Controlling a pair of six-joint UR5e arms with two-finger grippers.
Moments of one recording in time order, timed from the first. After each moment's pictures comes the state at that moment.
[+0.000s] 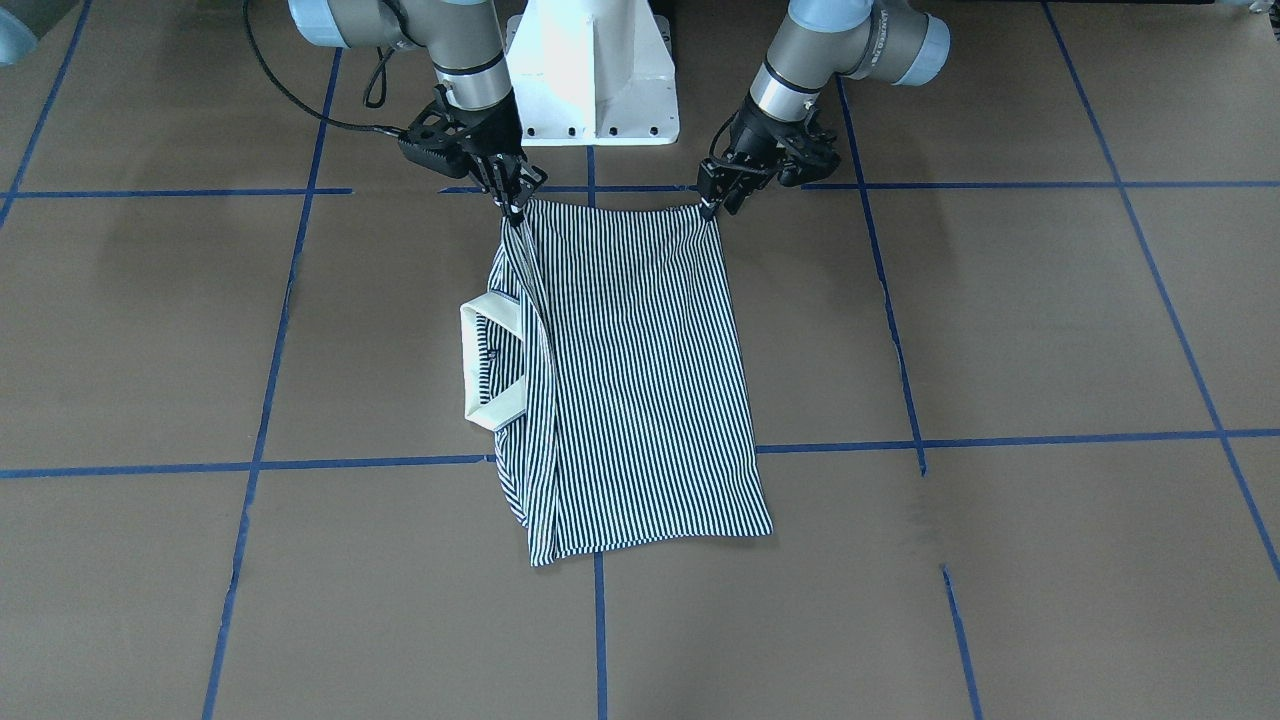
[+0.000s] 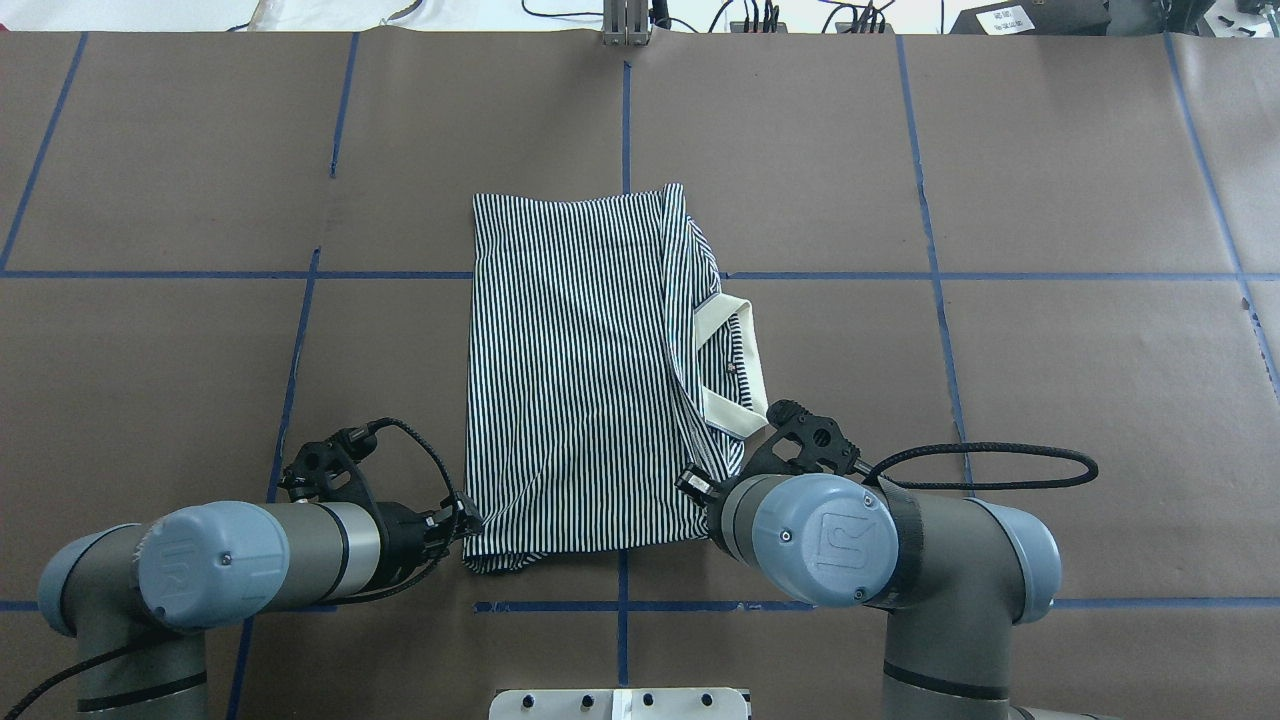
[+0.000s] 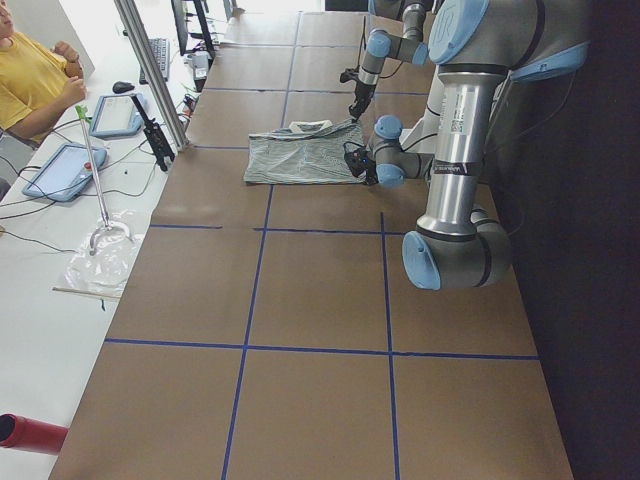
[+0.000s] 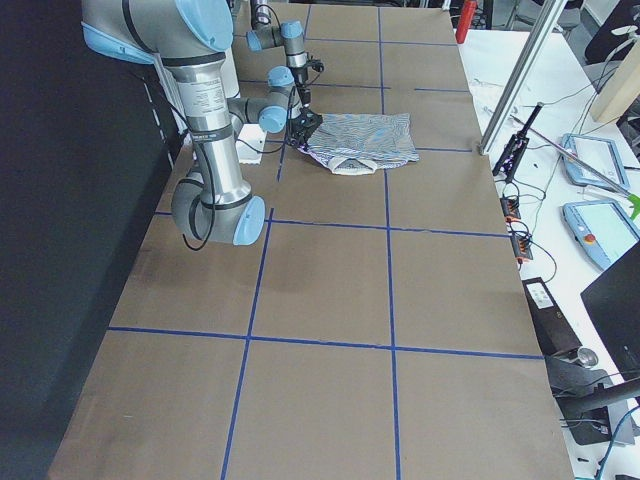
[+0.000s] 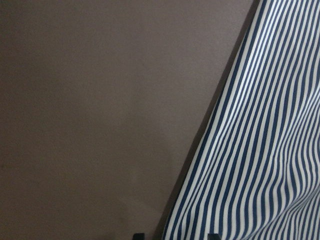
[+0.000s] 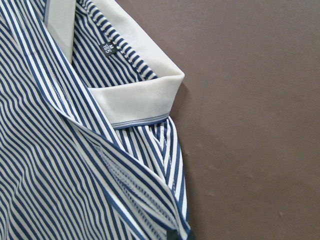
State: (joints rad) left arm -0.22 -1.76 -1.93 -2.11 -1.60 -1.94; right arm 0.23 -1.15 1.96 -1.49 1.53 2.04
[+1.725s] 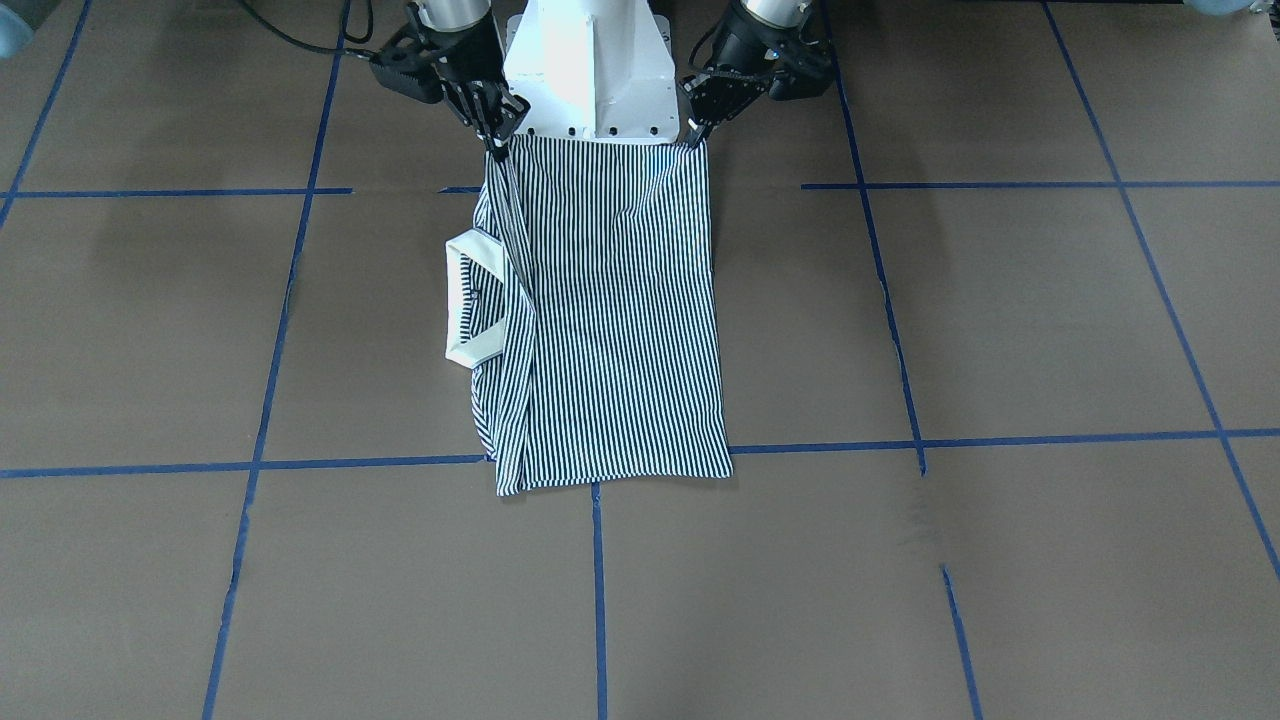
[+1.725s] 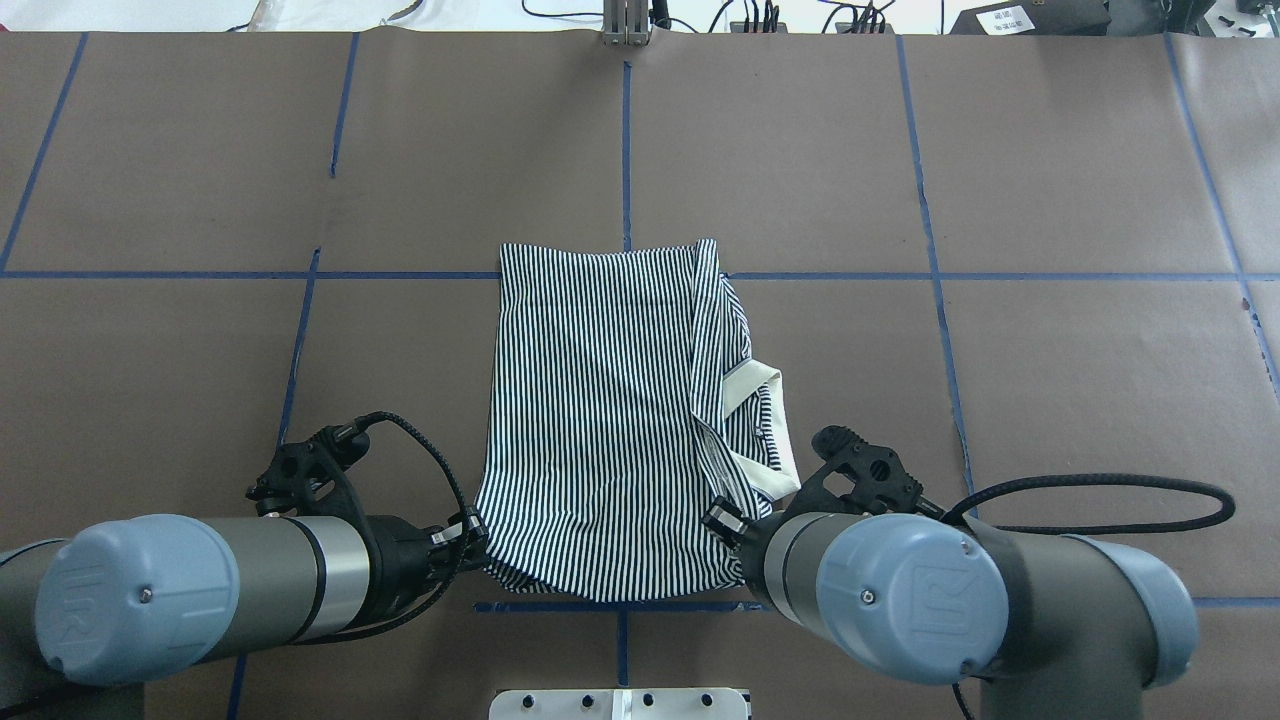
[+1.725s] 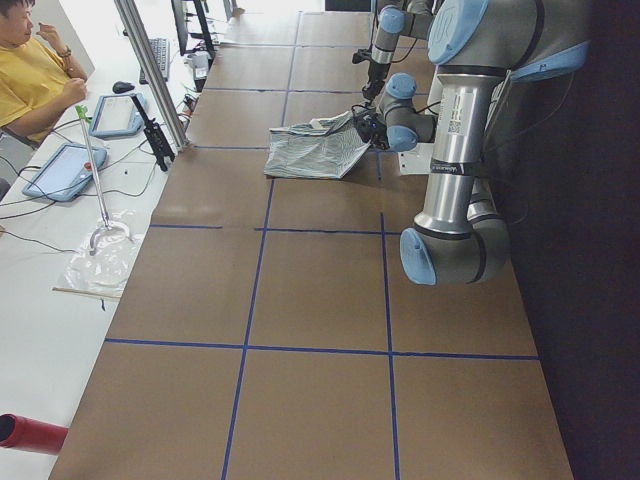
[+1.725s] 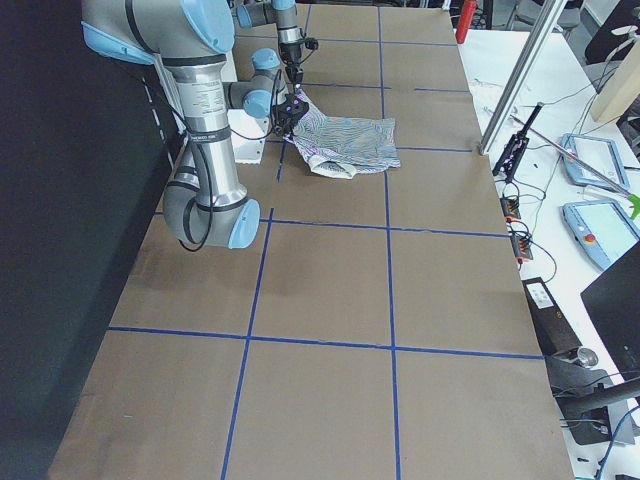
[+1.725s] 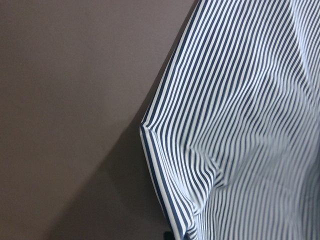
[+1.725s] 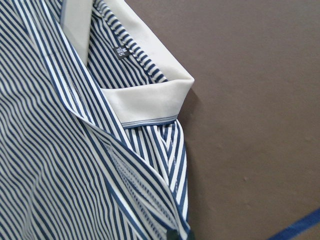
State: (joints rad) left arm -0.22 -1.80 -2.23 -1.82 -1.60 -1.98; right arm 0.20 -1.18 2.23 -1.73 1.54 2.10
